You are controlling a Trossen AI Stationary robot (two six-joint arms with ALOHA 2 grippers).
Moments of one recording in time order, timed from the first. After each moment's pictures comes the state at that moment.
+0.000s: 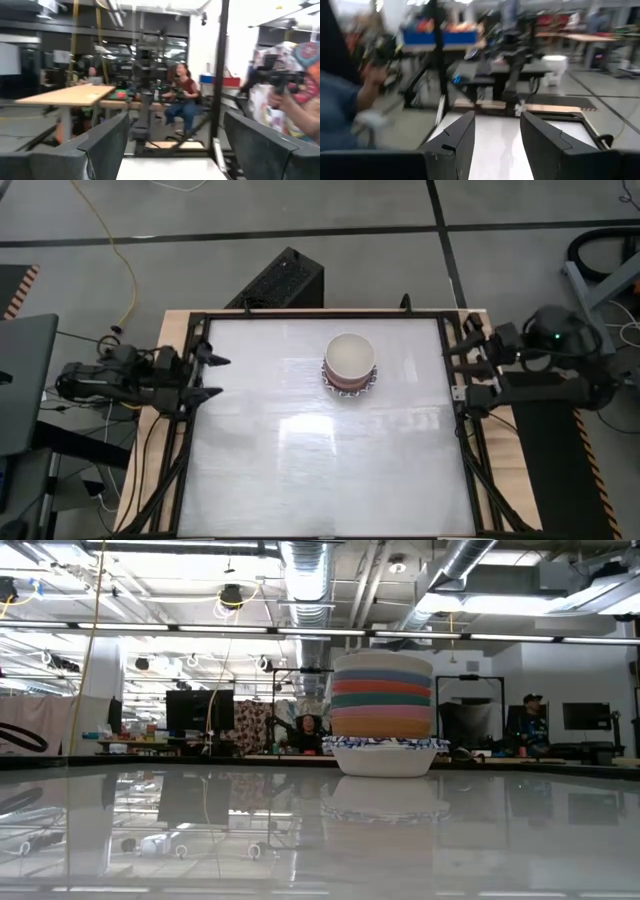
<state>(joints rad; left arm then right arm) -0.11 0.37 0.57 0.15 -0.04 -0.06 -0.14 0.55 1.11 -0.60 -0.33 -0.01</state>
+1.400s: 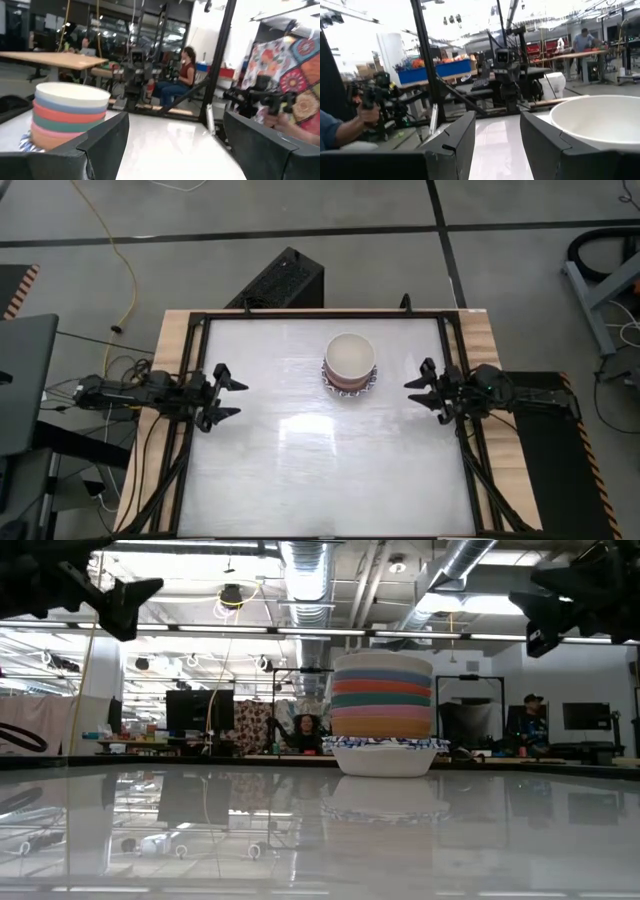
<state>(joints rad) -0.11 0.05 0.04 0.29 -0.01 -0.21 -0.12 0.00 0.01 0.22 -0.23 0.24</state>
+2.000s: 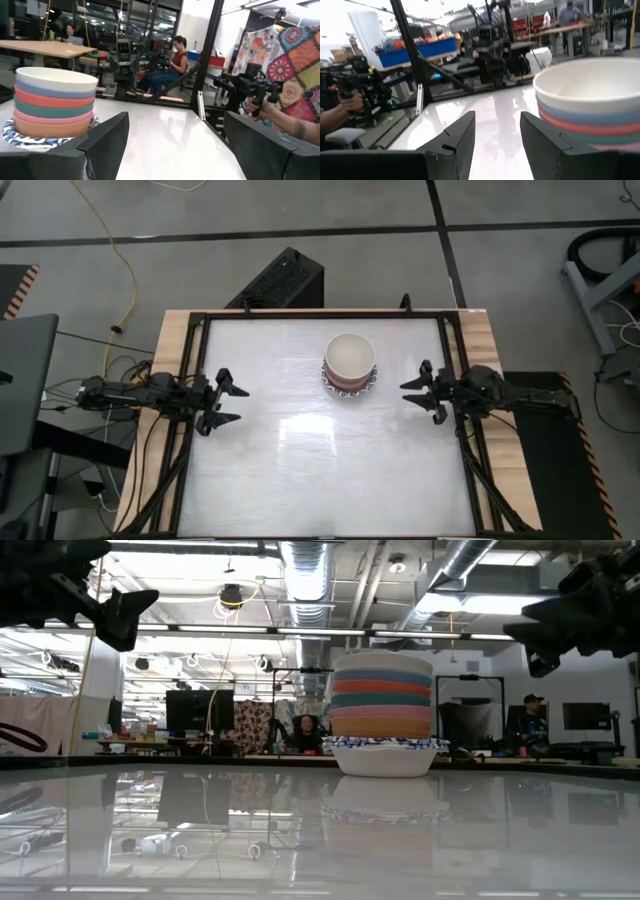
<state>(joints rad) -0.10 0.00 0.01 0.23 0.06 -0.22 -0.12 0.01 0.01 0.08 -0.18 0.23</state>
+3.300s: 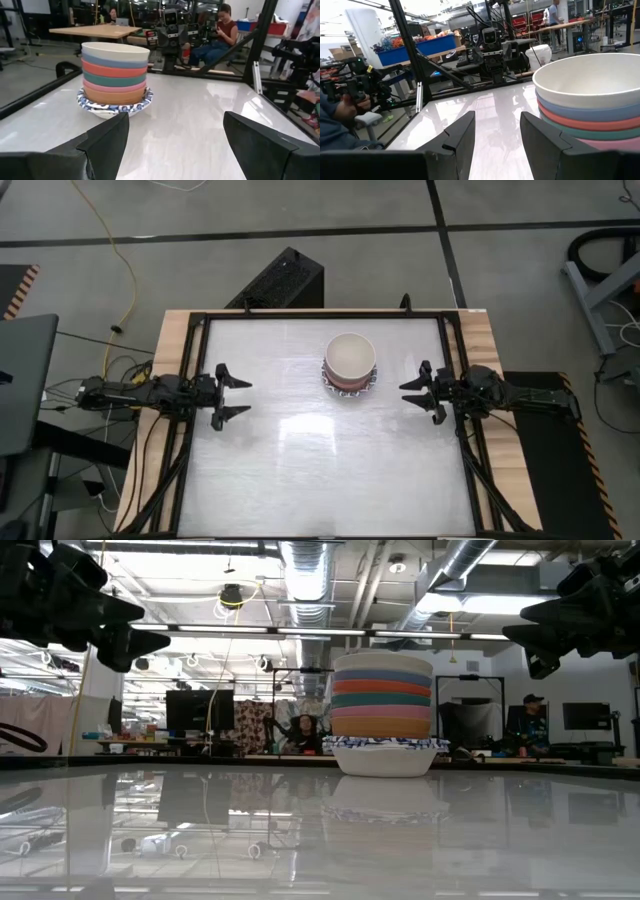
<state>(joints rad) -0.10 0.00 0.01 0.06 -0.17 -0.09 -0.12 0.01 0.01 0.04 -0.18 0.24</state>
